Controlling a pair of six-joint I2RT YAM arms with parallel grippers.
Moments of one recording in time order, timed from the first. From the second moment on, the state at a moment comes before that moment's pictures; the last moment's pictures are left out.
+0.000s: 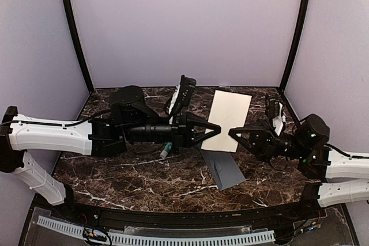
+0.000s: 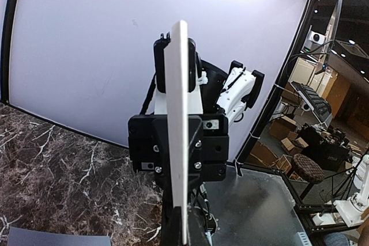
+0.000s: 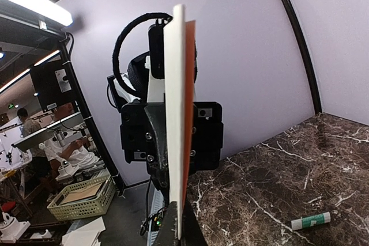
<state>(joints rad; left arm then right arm) -1.17 1.45 1.06 0.43 0.42 -0.35 0.97 0.82 0.42 0.68 -0.46 0.48</state>
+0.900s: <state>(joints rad) -1.17 1.51 1.10 0.10 -0.14 -0.46 0.97 0.79 0.43 0.23 0.31 0.46</state>
